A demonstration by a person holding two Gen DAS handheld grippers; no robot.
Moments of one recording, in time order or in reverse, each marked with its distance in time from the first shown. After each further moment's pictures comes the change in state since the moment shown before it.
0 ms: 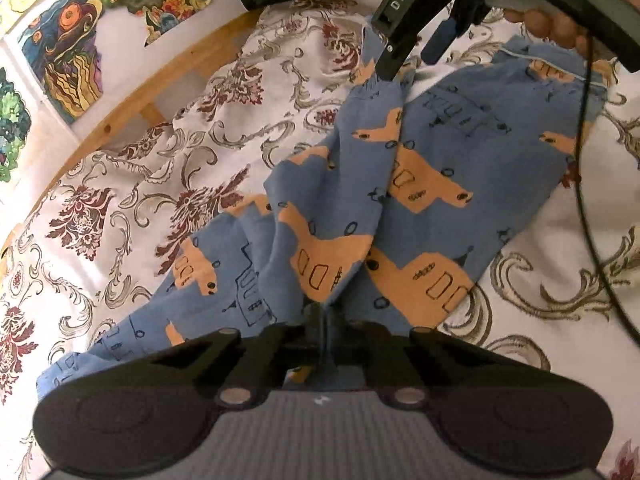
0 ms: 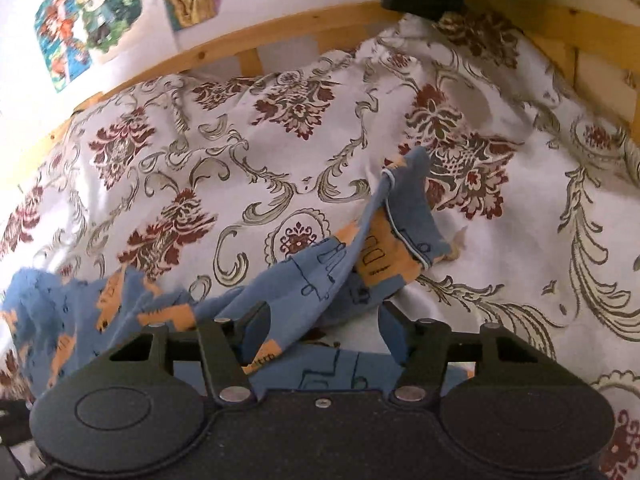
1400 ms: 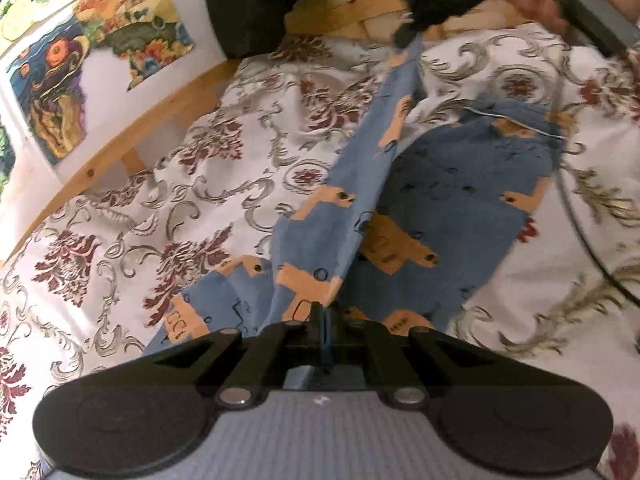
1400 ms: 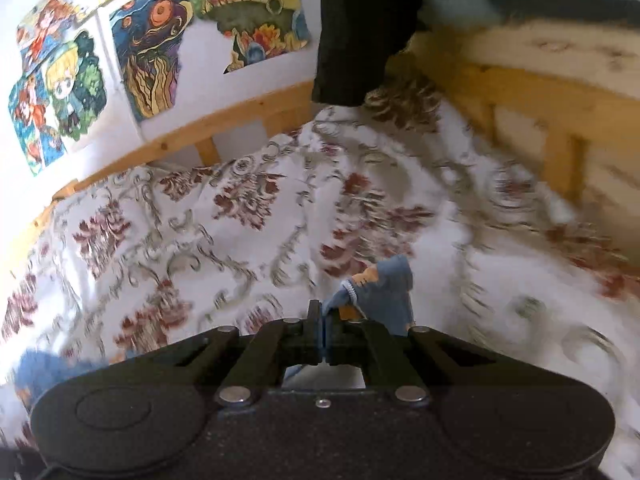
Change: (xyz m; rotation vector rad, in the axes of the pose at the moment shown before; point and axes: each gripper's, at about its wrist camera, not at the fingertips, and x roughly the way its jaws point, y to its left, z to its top) left arm -0.026 0.010 0.011 0.038 -0.136 -0.094; right arm -0.092 -0.036 0.011 0.111 -0.182 -0.092
